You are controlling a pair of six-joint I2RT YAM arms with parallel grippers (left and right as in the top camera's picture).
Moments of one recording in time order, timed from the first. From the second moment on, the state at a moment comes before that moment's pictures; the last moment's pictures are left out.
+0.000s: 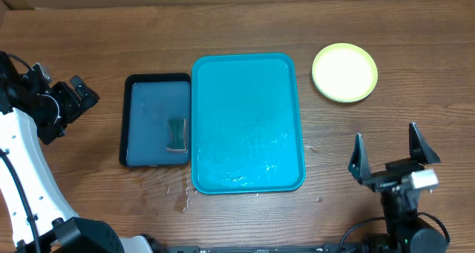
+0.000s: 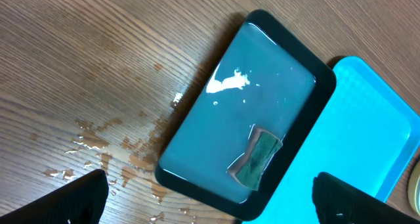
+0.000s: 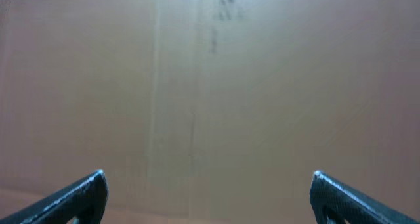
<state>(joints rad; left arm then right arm) 0.55 1.56 1.59 -1.27 0.28 -0.16 -0.03 0.01 0.09 0.36 -0.20 0.07</state>
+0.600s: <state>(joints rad) 0.55 1.56 1.59 -1.27 0.28 -0.16 -0.01 0.01 0.02 0.06 -0.04 0.30</state>
